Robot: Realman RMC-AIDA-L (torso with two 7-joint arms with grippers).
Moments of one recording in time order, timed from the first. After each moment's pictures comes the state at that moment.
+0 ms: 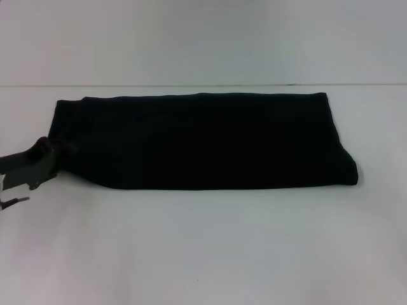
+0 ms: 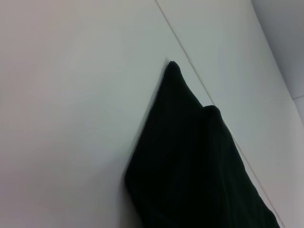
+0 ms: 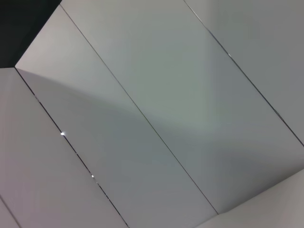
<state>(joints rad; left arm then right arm) -0.58 -2.03 0.37 0.50 2.21 1.01 -2.52 0.38 2.03 -0.30 -0.50 -1.53 -1.51 1.54</state>
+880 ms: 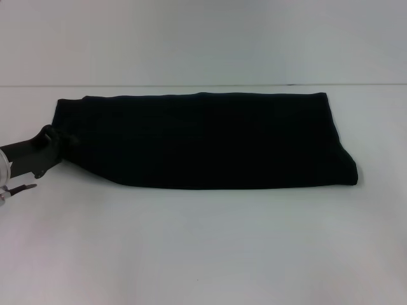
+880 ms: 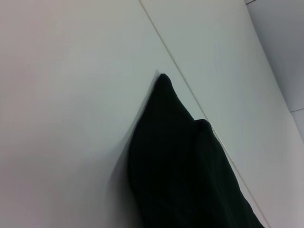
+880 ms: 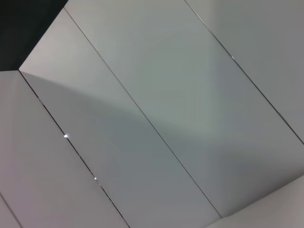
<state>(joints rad) -0.63 -2.02 0.38 0.47 2.20 0.94 -2.54 0.38 2.03 -0.30 -0.50 -1.52 -1.52 1.54</state>
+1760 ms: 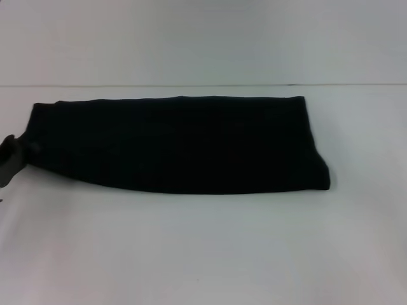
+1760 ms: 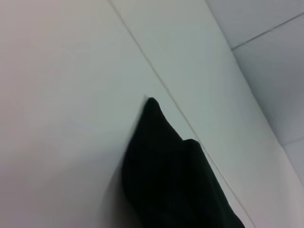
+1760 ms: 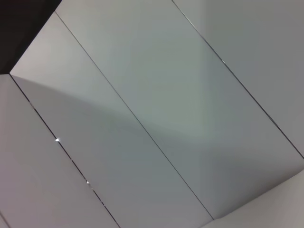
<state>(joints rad) -0.52 -2.04 0.29 0.52 2.10 1.00 -2.34 0.37 2.03 -0.29 -0.50 -1.52 -1.51 1.55</state>
